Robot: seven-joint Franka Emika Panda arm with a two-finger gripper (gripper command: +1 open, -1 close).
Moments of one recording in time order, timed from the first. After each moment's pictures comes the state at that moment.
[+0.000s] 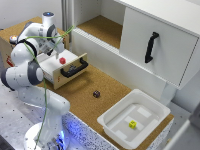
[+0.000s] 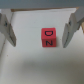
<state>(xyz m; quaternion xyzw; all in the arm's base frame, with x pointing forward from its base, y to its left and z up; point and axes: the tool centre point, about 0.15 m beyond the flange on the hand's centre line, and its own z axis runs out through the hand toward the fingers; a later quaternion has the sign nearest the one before) 0.286 0.291 0.377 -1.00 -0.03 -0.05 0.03</state>
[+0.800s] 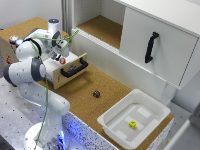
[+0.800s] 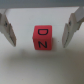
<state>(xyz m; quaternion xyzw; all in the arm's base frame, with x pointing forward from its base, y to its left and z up) 0.323 0.278 0.338 -1.00 -0.06 -0.07 0.03</state>
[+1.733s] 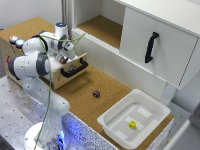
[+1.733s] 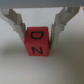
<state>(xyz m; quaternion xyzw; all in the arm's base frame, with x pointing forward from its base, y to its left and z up) 0.348 0.268 0.317 -1.00 -0.07 -0.05 0.04</state>
